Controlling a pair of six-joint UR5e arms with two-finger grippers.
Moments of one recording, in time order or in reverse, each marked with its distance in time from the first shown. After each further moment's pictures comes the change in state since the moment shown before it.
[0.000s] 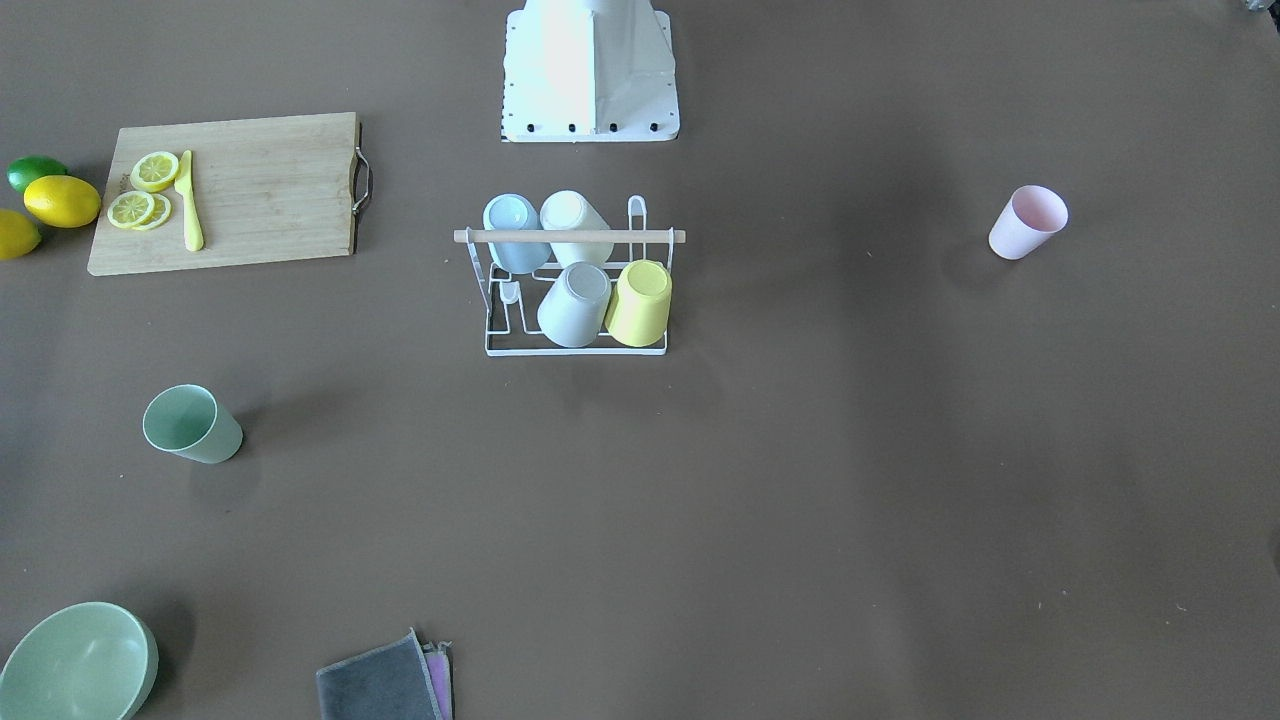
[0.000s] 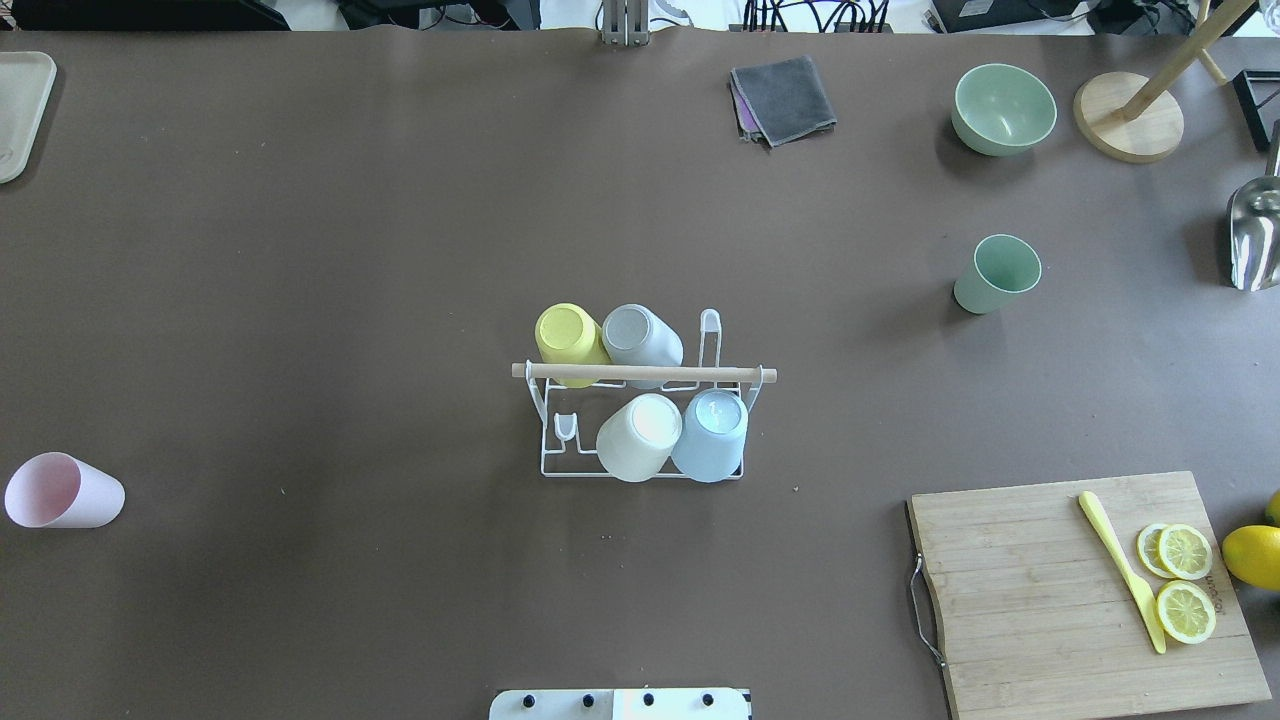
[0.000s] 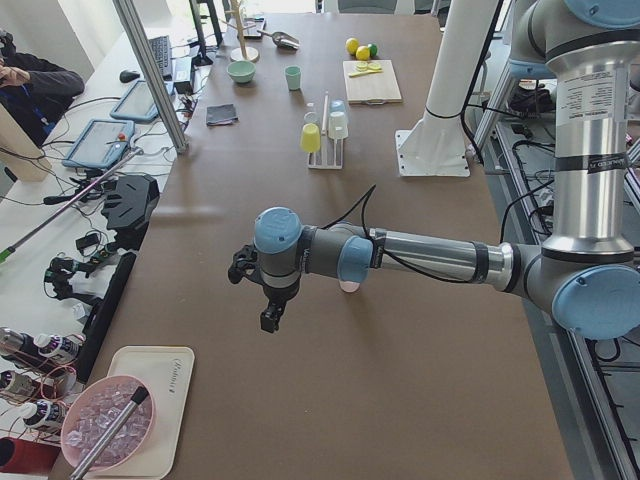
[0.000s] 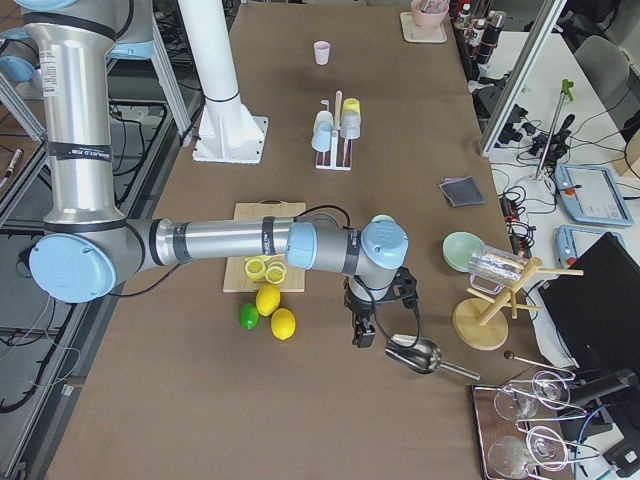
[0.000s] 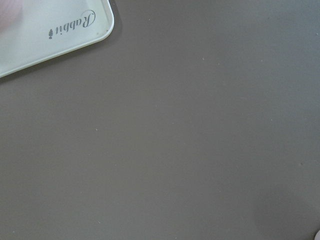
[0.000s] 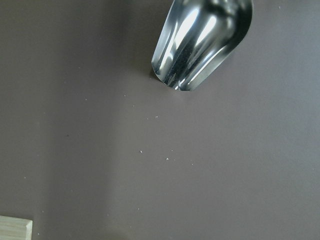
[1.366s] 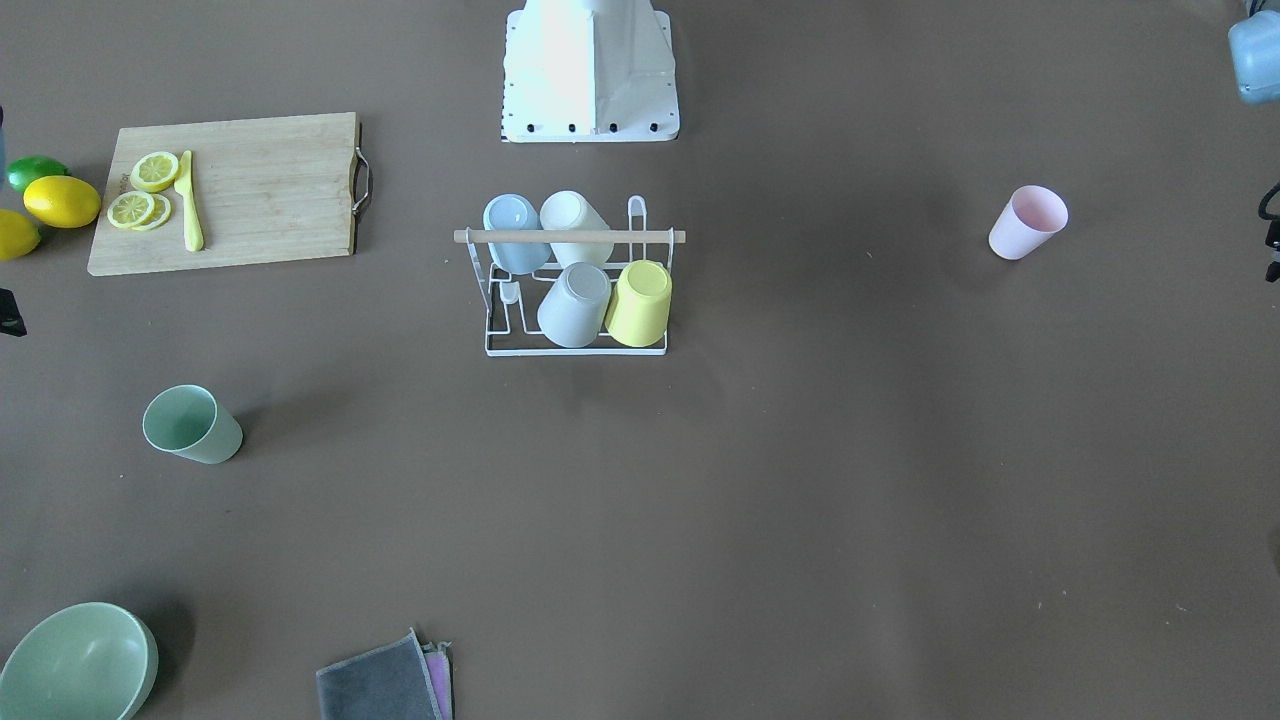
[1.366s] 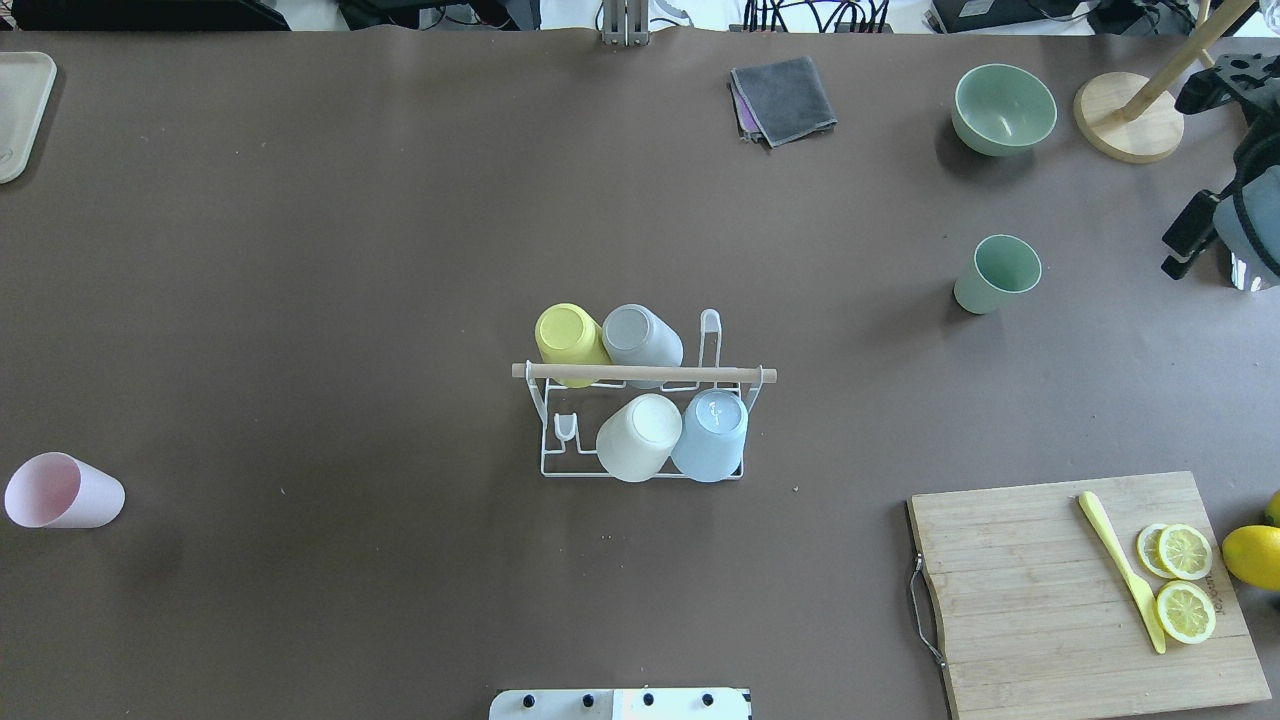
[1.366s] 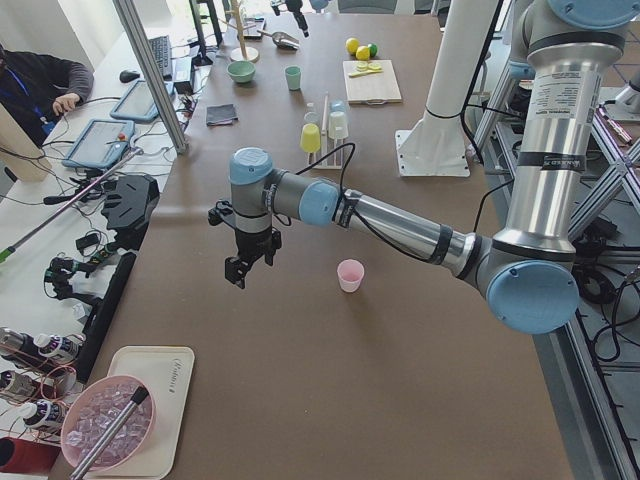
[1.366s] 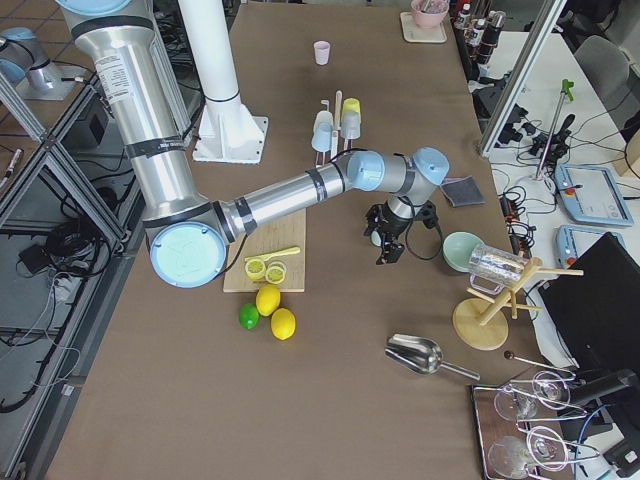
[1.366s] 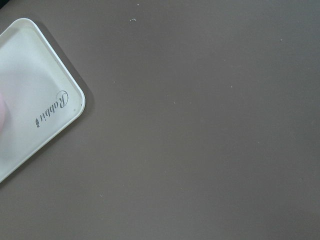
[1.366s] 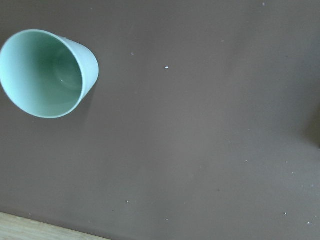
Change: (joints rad) left arm 0.091 -0.190 -0.066 0.190 0.153 0.176; right arm -0.300 0.306 -0.007 -0.297 0.022 0.096
